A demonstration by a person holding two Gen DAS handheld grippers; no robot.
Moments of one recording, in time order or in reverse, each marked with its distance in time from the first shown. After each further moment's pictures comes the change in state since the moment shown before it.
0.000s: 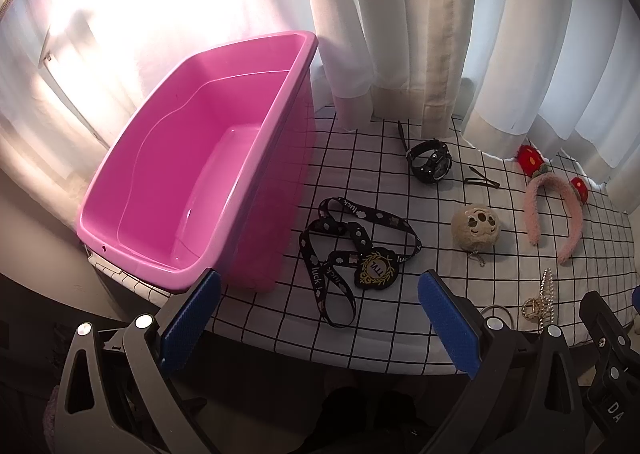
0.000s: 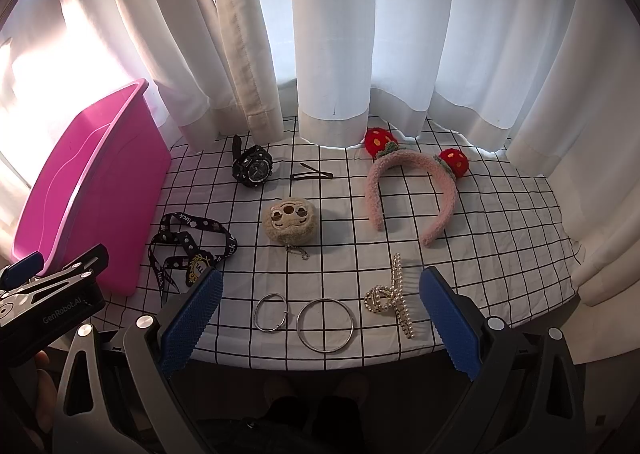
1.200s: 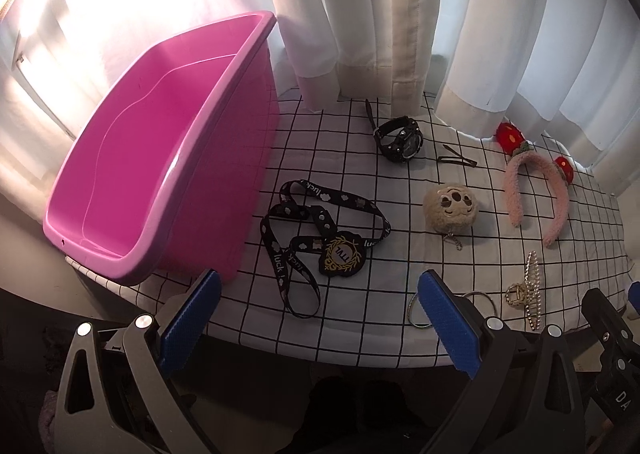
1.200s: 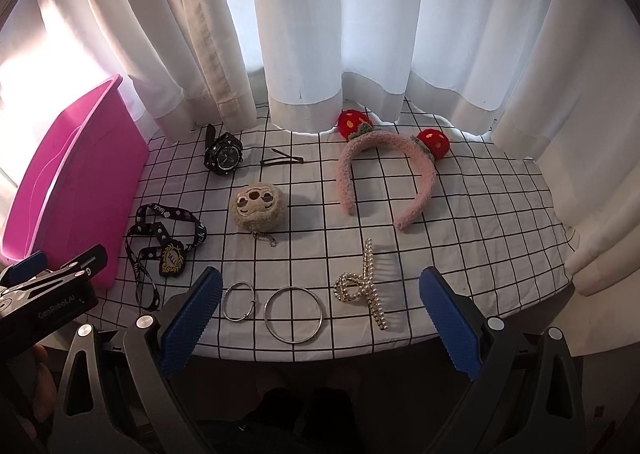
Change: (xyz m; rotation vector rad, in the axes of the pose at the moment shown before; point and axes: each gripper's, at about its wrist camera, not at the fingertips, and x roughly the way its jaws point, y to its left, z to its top) left arm 0.020 -0.032 -0.011 0.039 0.051 -0.073; right arm 0.015 -0.040 -0.011 0.030 0.049 -0.020
